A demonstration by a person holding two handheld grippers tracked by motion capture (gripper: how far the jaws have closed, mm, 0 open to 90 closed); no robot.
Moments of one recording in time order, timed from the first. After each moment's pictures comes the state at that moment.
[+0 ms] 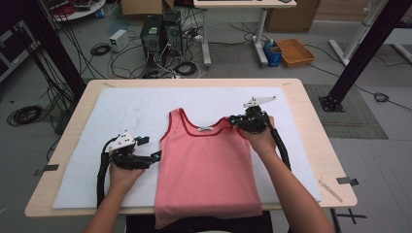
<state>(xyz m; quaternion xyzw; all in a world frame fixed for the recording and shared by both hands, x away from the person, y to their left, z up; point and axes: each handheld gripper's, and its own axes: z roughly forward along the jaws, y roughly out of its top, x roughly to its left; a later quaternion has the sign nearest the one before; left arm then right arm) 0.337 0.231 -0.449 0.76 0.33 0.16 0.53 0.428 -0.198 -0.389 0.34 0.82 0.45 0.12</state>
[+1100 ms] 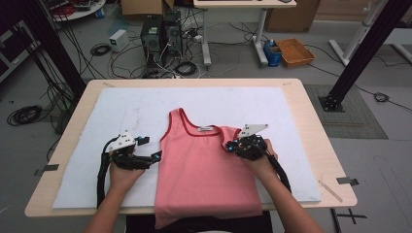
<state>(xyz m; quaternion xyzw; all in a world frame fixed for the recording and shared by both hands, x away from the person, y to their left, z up) 0.337 0.230 -0.449 0.76 0.33 0.16 0.53 0.367 -0.188 -0.429 0.29 0.86 0.40 0.13</state>
